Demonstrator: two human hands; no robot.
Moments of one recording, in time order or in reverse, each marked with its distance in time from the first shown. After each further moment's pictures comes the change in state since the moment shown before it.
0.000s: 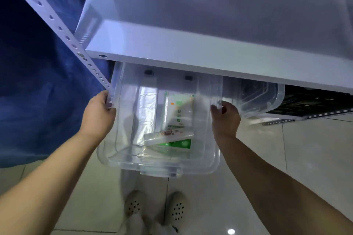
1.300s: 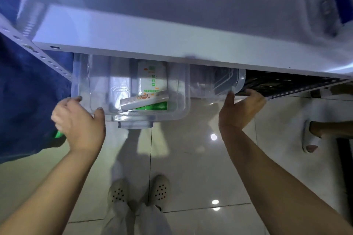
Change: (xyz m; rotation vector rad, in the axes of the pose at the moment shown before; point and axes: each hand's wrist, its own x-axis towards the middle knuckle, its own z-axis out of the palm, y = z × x) left_hand -0.057 0.054 0.031 0.150 0.210 -0.186; right_hand 0.021 0.011 -0.098 -0.152 0.485 -0.057
